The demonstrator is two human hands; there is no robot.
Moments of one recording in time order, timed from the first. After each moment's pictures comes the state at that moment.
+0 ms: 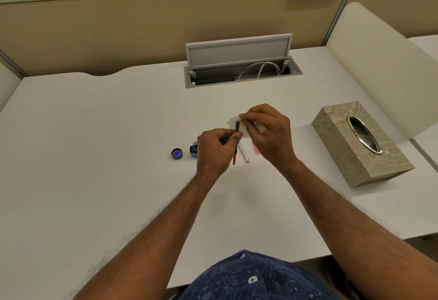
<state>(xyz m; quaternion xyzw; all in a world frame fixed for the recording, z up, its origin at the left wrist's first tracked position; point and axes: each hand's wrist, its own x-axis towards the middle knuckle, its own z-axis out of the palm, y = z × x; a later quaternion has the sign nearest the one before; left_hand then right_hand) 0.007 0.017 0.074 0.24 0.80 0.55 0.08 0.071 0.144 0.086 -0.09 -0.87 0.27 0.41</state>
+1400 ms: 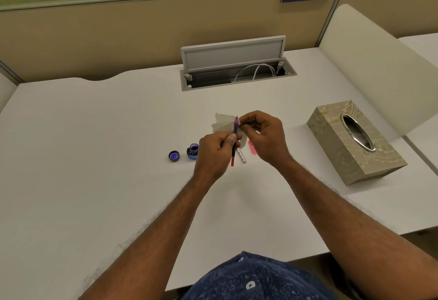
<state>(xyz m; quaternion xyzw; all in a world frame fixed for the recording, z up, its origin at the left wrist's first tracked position) 0.009 0.013 0.071 0.30 0.76 0.57 0.12 0.074 0.146 0.077 -0.17 -0.80 0.48 0.32</state>
